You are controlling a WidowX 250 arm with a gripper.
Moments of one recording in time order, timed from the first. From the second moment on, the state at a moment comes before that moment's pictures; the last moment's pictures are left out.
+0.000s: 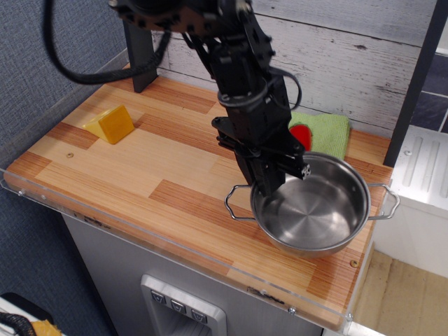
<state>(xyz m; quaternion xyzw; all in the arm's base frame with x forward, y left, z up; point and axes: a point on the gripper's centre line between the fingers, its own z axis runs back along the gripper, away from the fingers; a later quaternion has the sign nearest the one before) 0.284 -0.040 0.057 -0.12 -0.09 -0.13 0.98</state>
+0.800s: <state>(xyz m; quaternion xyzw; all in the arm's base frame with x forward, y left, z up) 0.261 0.056 0.077 -0.07 -0.03 0.06 1.00</state>
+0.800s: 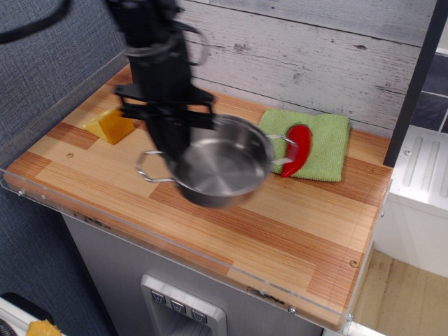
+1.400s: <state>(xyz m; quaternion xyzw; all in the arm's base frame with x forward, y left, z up) 0.280 0.117 0.047 -0.01 -0.02 0.21 0.98</state>
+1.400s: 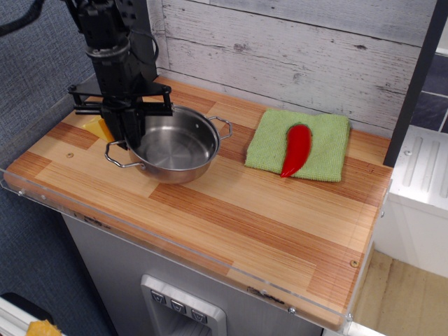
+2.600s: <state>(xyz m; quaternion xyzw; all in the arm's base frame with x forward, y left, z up) 0.285 0.132 0.013 0.01 0.02 0.30 0.95</state>
